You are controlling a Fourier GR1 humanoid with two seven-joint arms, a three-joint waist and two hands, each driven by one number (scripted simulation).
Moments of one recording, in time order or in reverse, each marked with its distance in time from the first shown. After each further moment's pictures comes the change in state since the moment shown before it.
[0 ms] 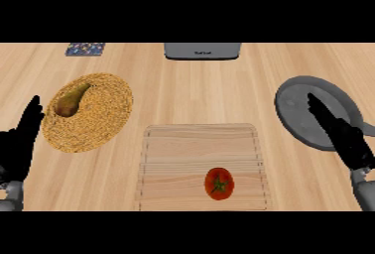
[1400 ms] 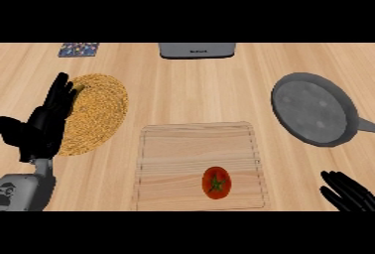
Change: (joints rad) left arm -0.158 -0.151 0.017 0.027 0.120 -0.081 -0.083; right arm 0.702 -0.156 0.090 -0.966 0.628 -0.258 -0.112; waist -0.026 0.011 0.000
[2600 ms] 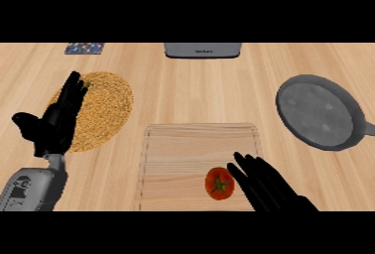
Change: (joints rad) left arm -0.038 -0.056 0.001 0.055 -0.045 -0.020 -0.019; right arm -0.603 0.186 0.503 0.009 0.137 0.306 0.820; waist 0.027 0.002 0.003
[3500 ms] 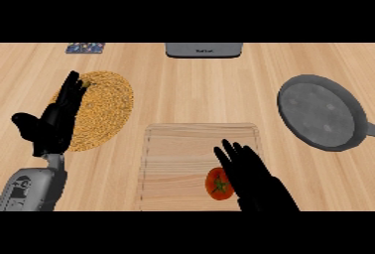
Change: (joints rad) left arm 0.000 -0.028 0.043 0.000 -0.044 -0.039 0.000; right arm -0.034 0.181 0.010 0.203 0.193 0.109 0.036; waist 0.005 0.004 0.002
